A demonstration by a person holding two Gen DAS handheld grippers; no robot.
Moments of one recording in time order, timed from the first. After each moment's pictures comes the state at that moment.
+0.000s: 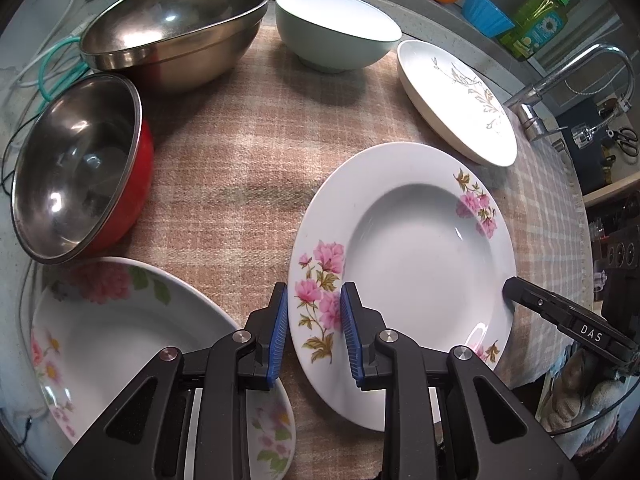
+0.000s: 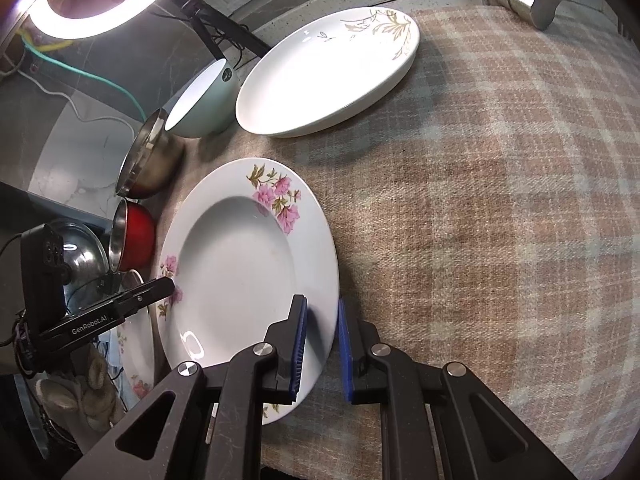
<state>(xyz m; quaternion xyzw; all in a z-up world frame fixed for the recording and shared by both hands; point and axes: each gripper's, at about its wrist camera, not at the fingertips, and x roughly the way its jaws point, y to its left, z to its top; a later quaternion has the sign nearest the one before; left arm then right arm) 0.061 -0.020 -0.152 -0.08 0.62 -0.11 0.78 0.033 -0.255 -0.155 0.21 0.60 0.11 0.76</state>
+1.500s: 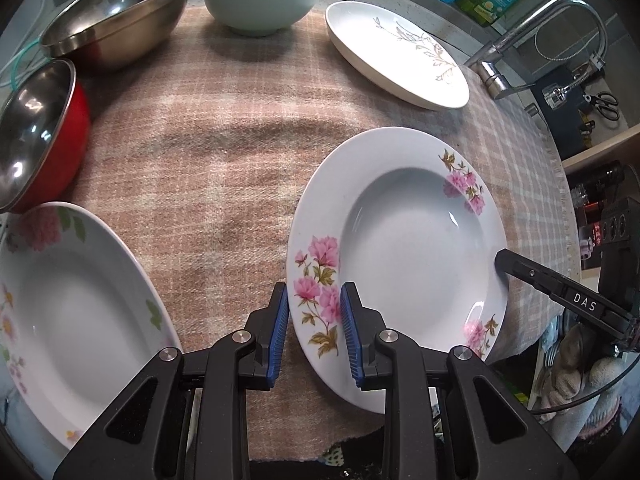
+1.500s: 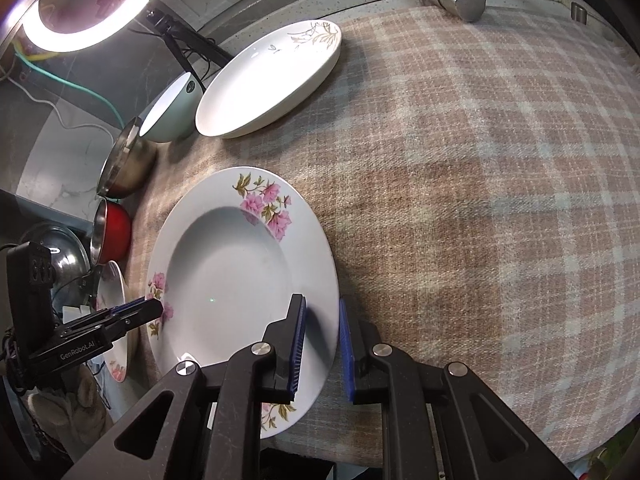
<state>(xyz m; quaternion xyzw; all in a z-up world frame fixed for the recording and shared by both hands) 0.029 -0.059 -0.149 -0.07 0.63 -0.15 0.76 0.001 -0.298 -0.150 0.20 0.60 0.07 0.77</state>
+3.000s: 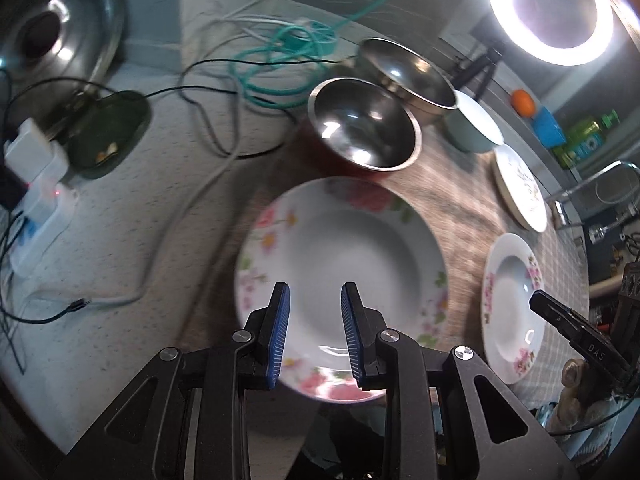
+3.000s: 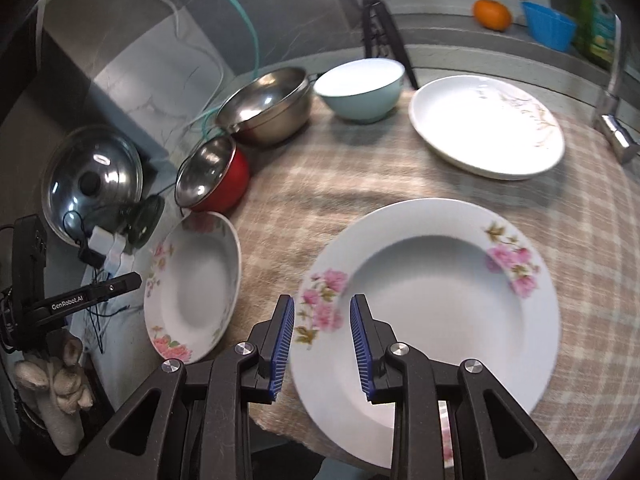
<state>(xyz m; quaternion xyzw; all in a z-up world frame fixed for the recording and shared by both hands) -0.051 0.132 -0.107 -0.19 0.55 0.05 0.81 0.010 -0.124 -0.107 0.06 0.56 0.21 0.80</state>
